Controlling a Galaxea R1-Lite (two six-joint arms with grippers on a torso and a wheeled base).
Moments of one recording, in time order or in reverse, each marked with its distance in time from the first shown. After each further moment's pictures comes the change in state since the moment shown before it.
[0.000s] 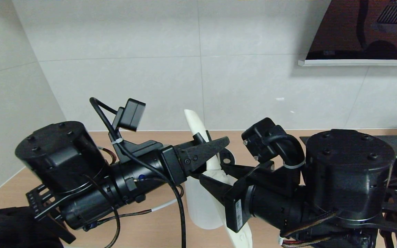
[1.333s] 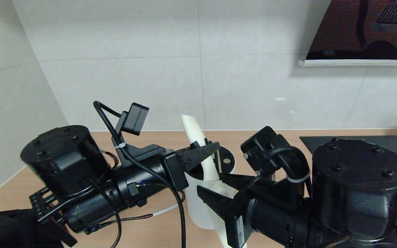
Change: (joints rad) left arm 0.000 0.010 0.015 -0.002 -0.001 0.039; right arm 0.049 -0.024 0.028 0.003 -0.006 -0.004
